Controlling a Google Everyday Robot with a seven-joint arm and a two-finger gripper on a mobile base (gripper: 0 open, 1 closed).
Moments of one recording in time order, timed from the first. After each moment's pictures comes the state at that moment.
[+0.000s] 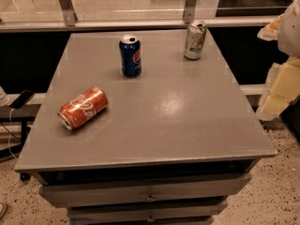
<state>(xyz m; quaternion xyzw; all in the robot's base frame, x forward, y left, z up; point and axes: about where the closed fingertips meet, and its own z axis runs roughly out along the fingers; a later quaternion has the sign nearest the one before) 0.438 -0.213 0.990 -0.60 0.78 -0.05 0.18</state>
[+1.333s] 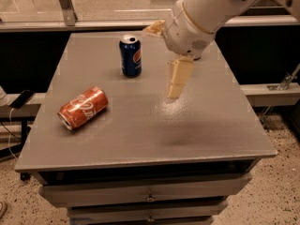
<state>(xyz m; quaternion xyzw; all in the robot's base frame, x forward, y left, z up) 0.520 -0.022 0.949 -0.79 0.54 0.06 0.28</state>
